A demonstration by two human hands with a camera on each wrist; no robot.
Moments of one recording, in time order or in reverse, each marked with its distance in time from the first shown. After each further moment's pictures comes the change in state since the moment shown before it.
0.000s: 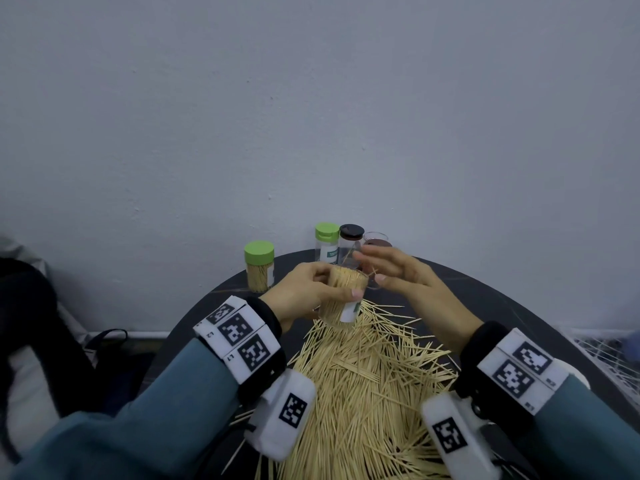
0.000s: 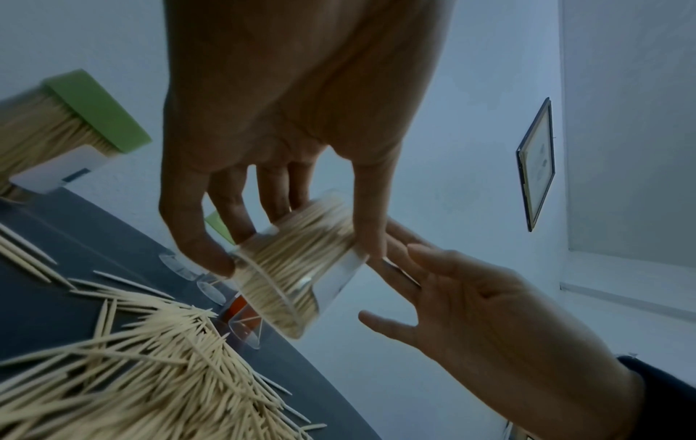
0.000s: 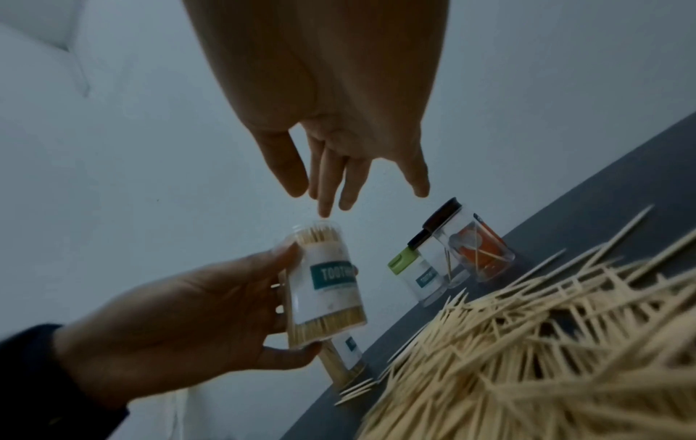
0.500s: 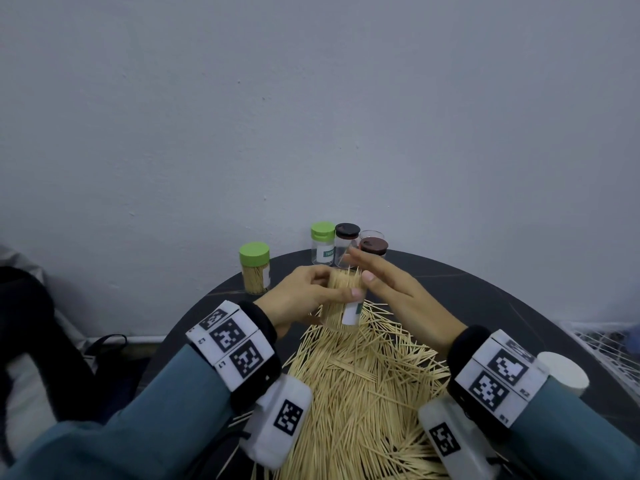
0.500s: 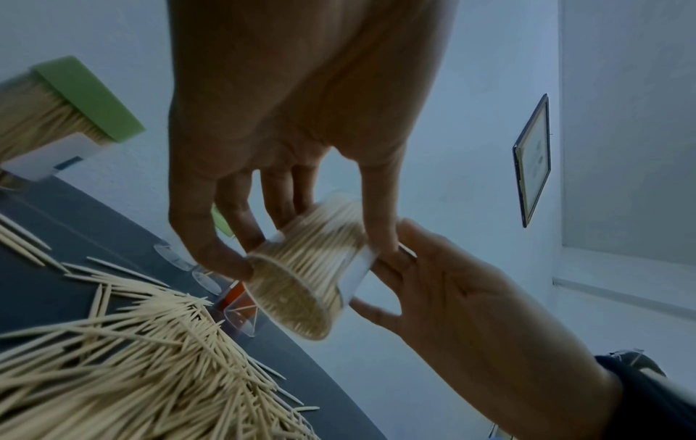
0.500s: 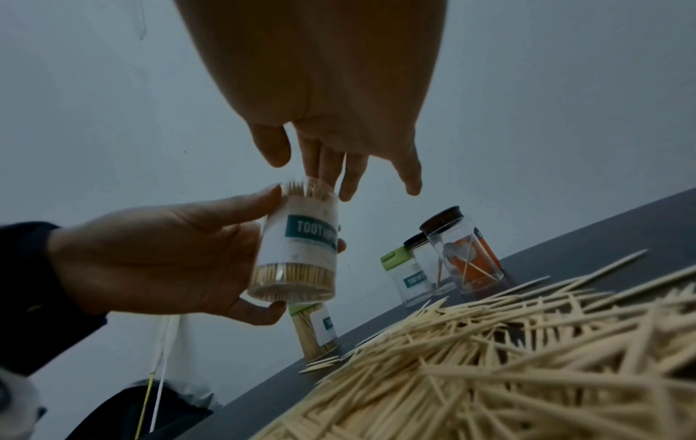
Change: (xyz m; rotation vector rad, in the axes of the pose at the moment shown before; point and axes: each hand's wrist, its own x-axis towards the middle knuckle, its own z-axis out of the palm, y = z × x) left_hand 0.001 -0.003 0.004 -0.006 -0.039 0.011; right_hand -0.005 0.008 0.007 -0.210 -0.034 -0.014
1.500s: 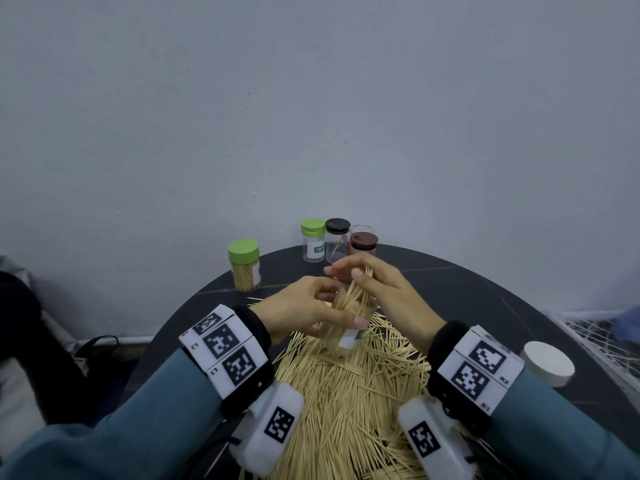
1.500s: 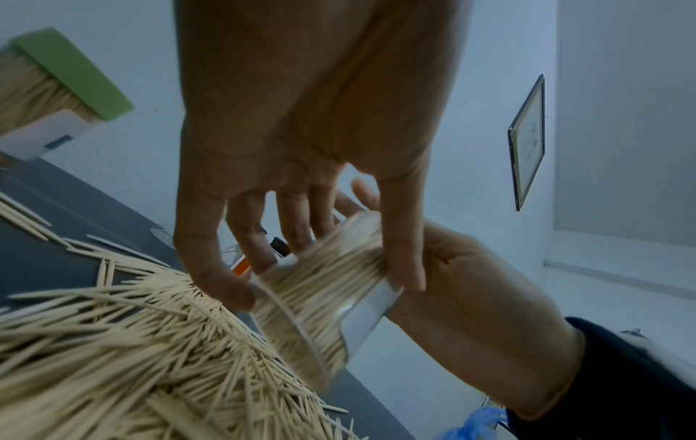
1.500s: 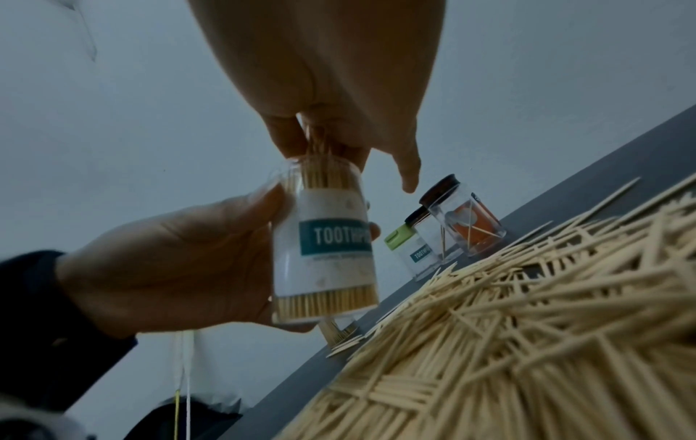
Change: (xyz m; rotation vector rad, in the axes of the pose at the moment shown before) left_hand -0.003 -0.002 0.012 0.154 -0.176 -0.047; right_hand 0.000 0.002 0.007 0.202 0.072 0.002
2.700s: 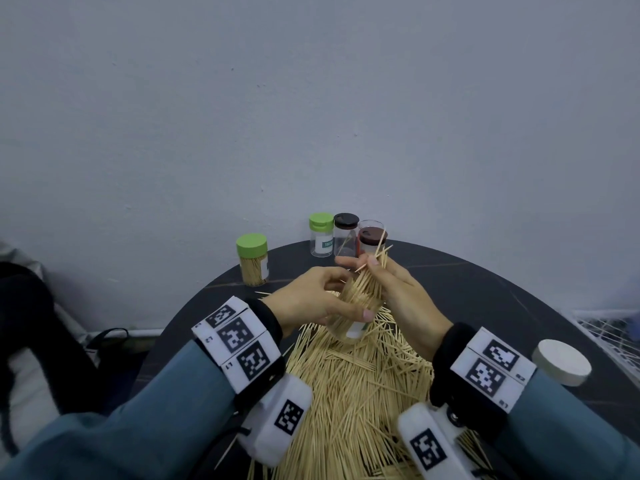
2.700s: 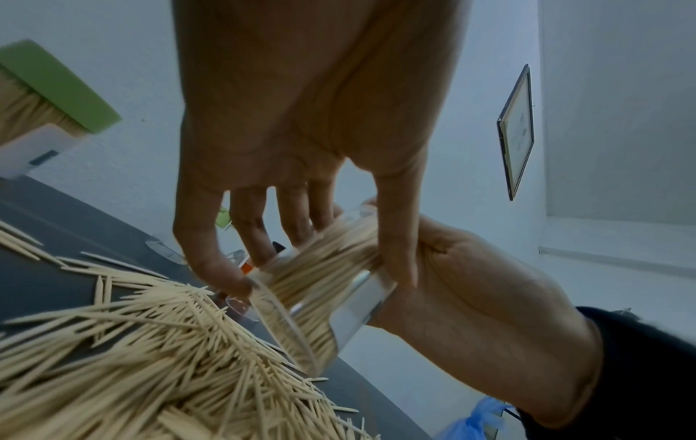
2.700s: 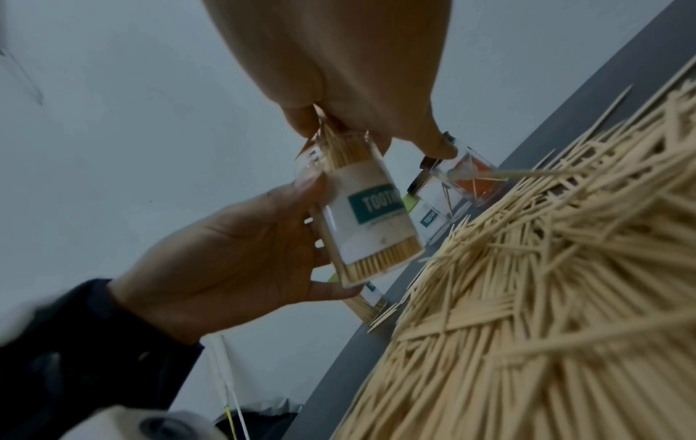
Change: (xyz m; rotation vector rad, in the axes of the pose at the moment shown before) left_hand 0.001 0.001 -0.001 0.035 0.040 0.040; right_hand -0.005 -0.004 0.015 0.275 0.141 0.180
